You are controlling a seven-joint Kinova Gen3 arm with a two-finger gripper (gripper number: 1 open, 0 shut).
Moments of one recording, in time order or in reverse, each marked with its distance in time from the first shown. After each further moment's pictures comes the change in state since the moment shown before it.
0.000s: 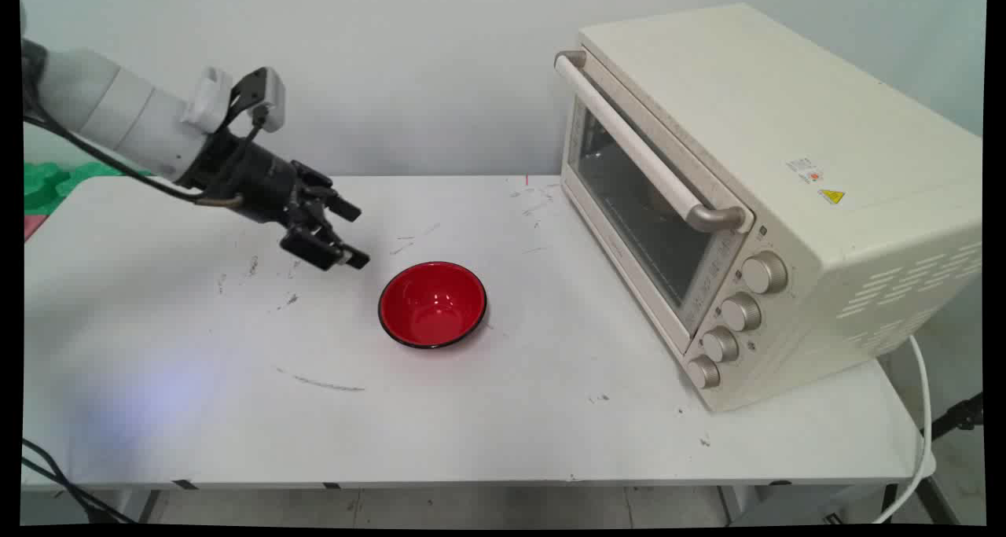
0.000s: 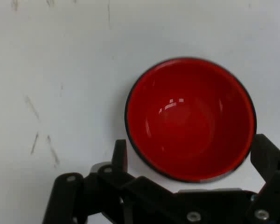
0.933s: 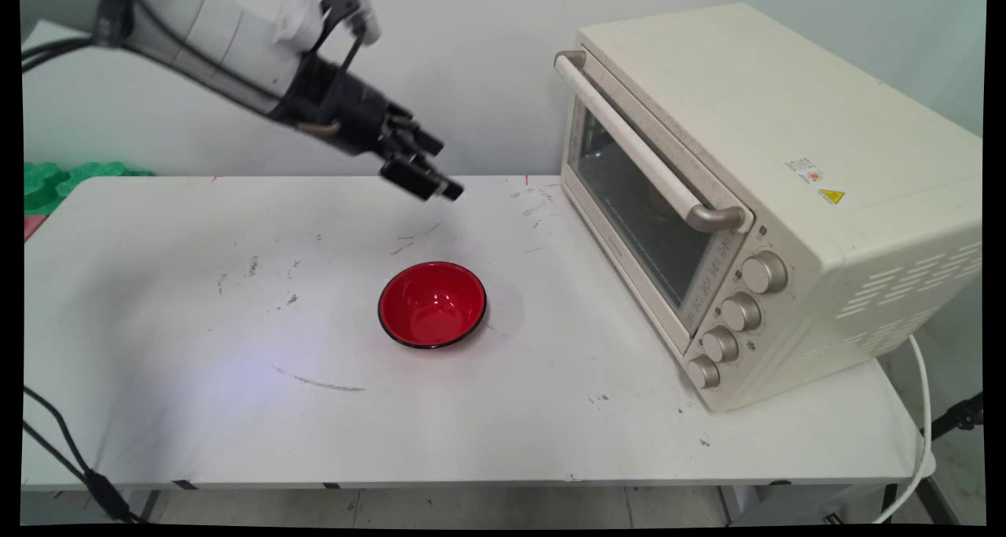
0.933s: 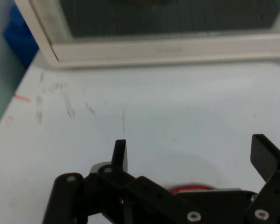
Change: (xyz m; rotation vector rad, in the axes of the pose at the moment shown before) arm 0.118 0.010 0.015 0.047 0.109 0.013
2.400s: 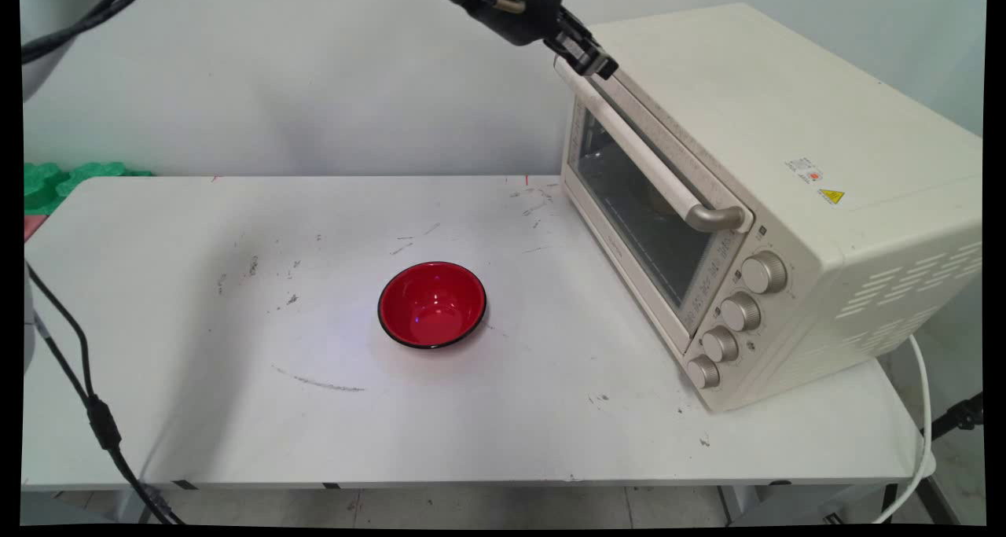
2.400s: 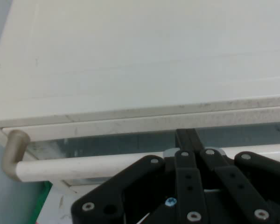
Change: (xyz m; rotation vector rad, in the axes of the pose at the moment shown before) arm 0.178 0.024 0.055 0.064 0.090 0.062
